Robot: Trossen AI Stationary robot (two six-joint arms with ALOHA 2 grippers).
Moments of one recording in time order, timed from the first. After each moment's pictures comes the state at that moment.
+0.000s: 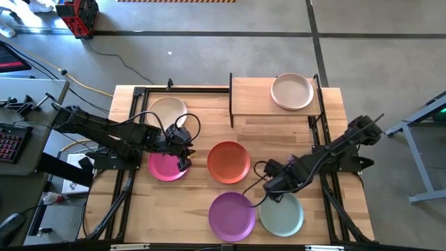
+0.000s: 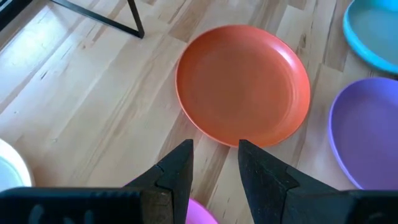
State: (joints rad) left arm -0.22 1.19 0.97 -0.70 -0.35 -0.55; right arm 0.54 1.60 1.33 -1.26 0.14 1.13
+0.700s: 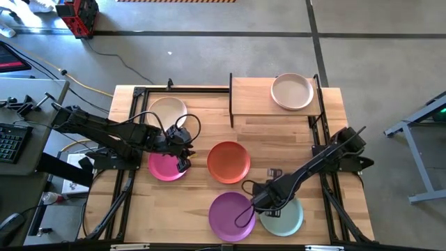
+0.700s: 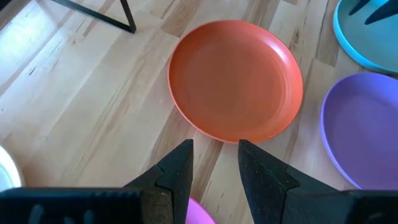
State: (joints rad) left arm -0.22 1.19 0.97 -0.70 -0.32 -0.55; right arm 0.58 1.84 1.33 -1.07 0.05 0.67
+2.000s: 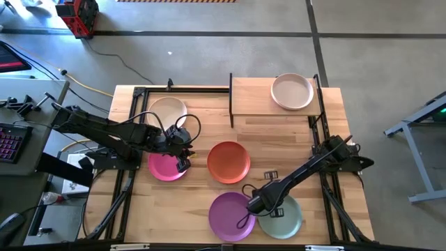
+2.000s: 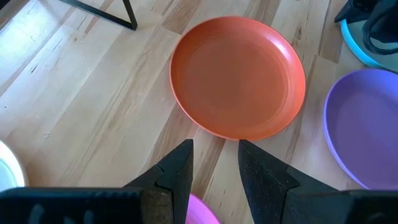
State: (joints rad) left arm -0.22 1.19 0.97 -0.71 -0.32 -0.55; right arm 0.56 2.01 1.33 -1.12 -0.01 0.48
